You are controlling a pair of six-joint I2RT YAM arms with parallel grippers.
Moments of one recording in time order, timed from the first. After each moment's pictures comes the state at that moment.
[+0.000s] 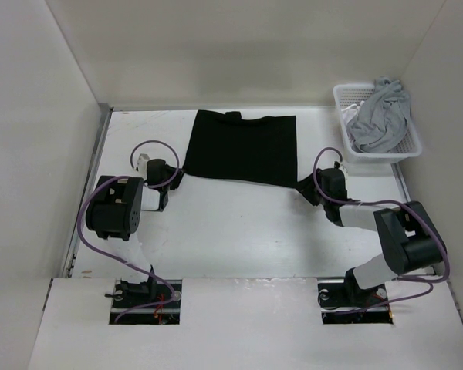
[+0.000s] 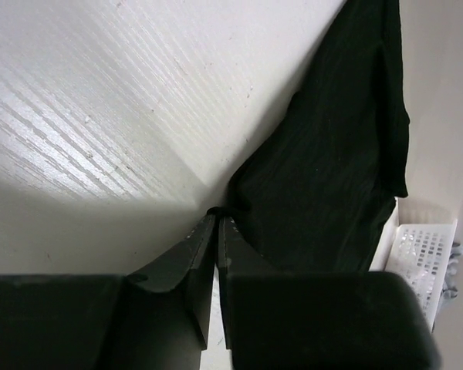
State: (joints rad) left arm -0.09 1.83 0.65 0.67 -0.01 -1.17; right arm 0.25 1.51 0.50 0.42 0.02 0.95
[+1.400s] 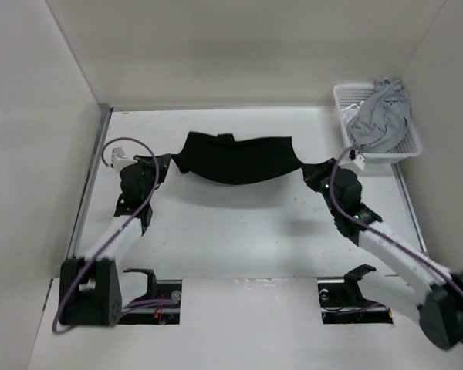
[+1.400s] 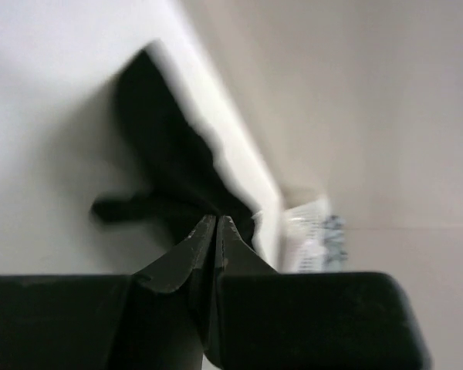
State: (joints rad) left arm -0.05 1.21 0.48 0.52 0.02 -1.18; right arm 0.44 1.04 0.56 0.24 0.30 0.92
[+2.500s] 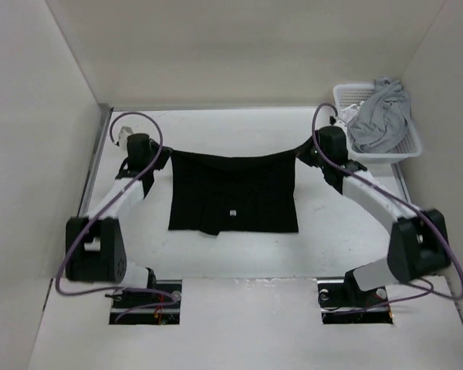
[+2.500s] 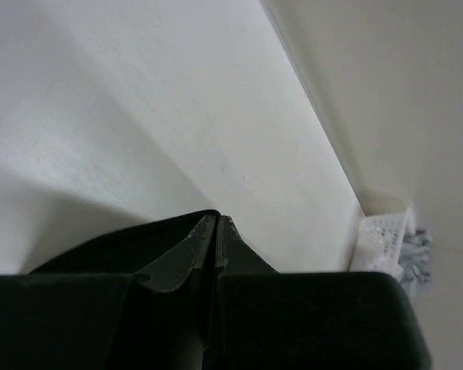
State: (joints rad) left arm -0.05 1.38 0.83 0.09 -0.03 -1.05; right arm 0.32 1.38 0.96 -0.02 0.11 0.75
